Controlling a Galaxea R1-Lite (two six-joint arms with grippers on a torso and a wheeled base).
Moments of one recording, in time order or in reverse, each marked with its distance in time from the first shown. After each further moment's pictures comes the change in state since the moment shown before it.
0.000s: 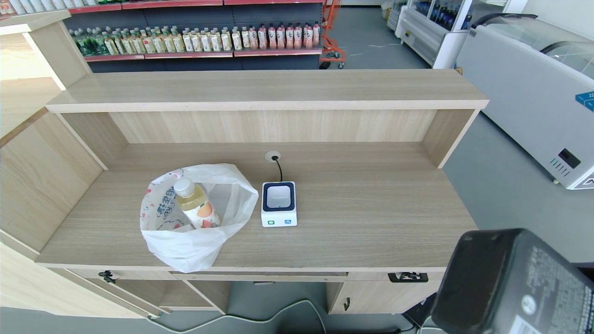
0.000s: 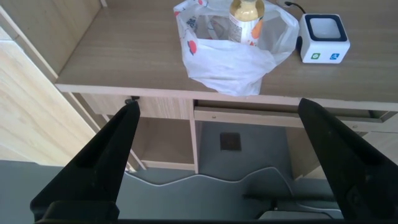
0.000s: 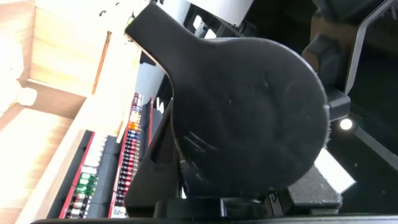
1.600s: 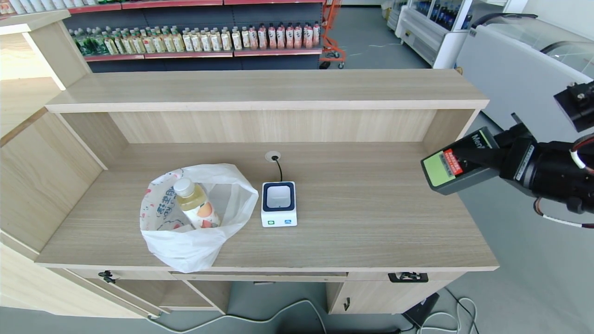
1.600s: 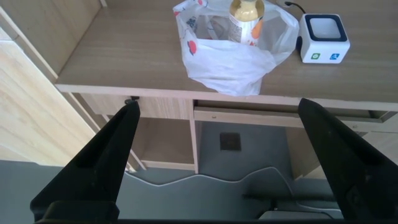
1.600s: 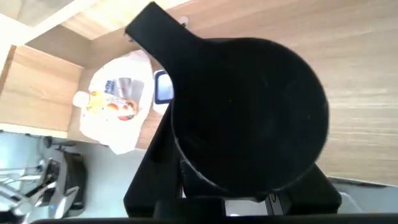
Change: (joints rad) left arm 0.000 0.000 0.000 0.000 0.000 0.000; right arm -0.243 0.151 -0.374 0.538 -1.099 2.726
